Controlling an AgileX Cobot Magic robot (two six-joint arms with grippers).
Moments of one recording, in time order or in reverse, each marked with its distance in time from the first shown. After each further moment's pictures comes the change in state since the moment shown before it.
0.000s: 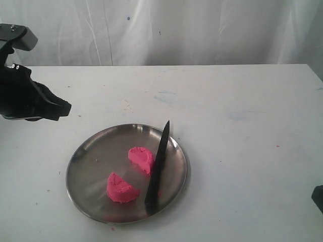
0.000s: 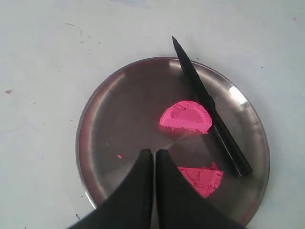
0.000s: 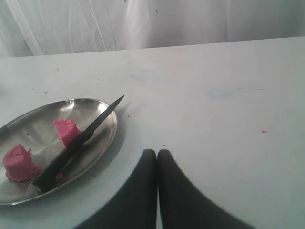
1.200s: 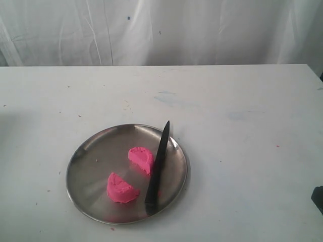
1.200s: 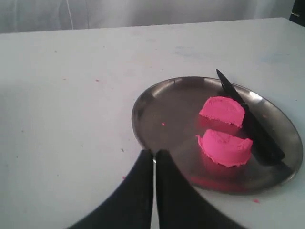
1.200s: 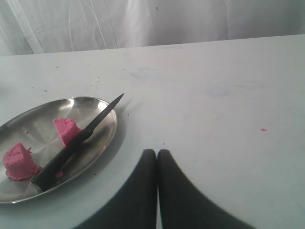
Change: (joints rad) left arm -0.126 -1.164 0.865 0.517 -0.378 -0.693; right arm 0.000 0.000 0.000 0.000 0.003 0.000
